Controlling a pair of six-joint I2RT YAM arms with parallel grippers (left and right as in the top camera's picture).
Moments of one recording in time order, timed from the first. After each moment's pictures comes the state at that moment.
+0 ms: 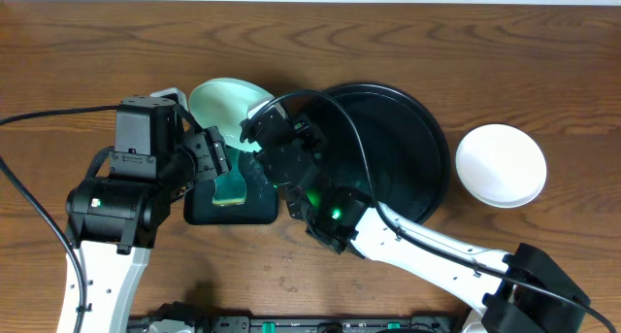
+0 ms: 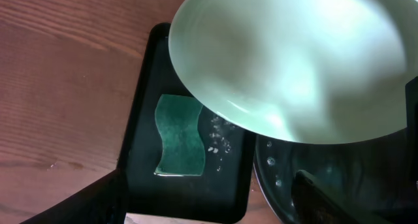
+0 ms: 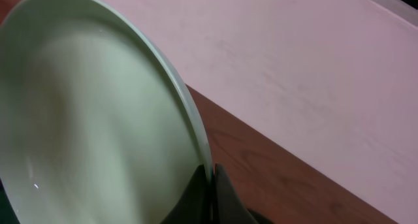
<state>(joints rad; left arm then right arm) -0.14 1.09 1.20 -1.02 0.02 -0.38 1.01 1.65 1.09 0.29 0.71 -0.23</state>
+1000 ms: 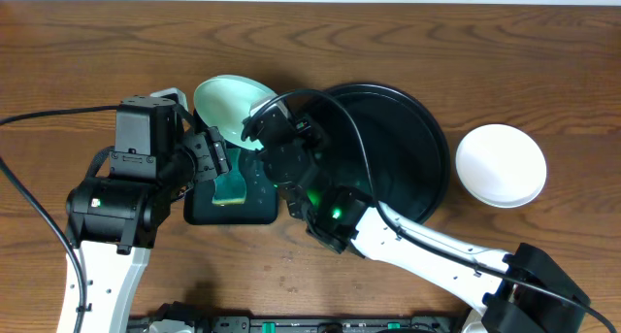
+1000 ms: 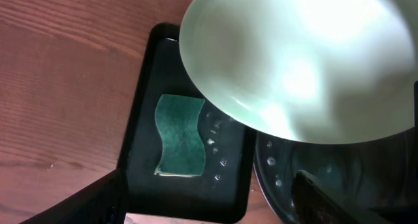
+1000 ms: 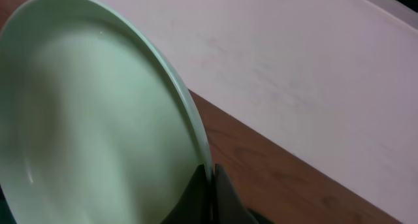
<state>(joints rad) -0.14 1.09 1.20 -1.02 0.02 -0.38 1.00 1.65 1.09 0.29 0.74 -0.20</state>
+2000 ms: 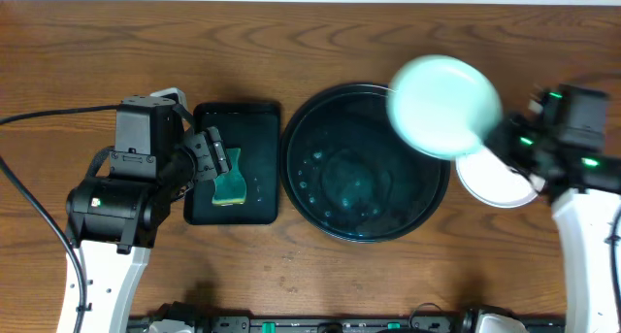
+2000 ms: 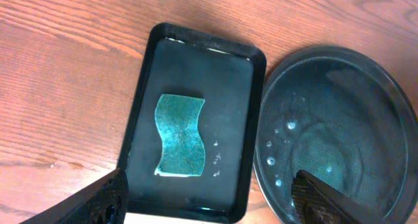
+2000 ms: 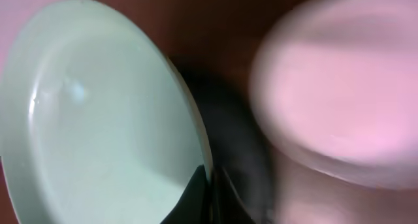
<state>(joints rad) -0.14 1.09 1.20 -1.02 0.02 -0.38 -0.26 1.27 1.10 -0.84 -0.22 0.56</state>
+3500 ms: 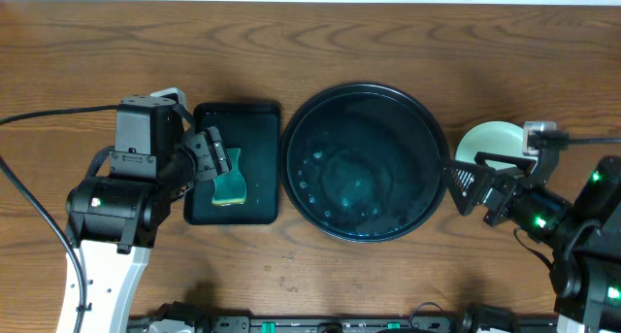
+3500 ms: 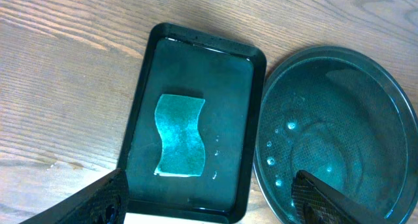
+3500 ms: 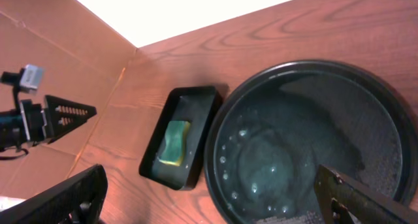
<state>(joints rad) -0.14 1.09 1.20 -1.02 0.02 -0.38 -0.22 0.79 1.04 -0.87 -0.83 0.23</state>
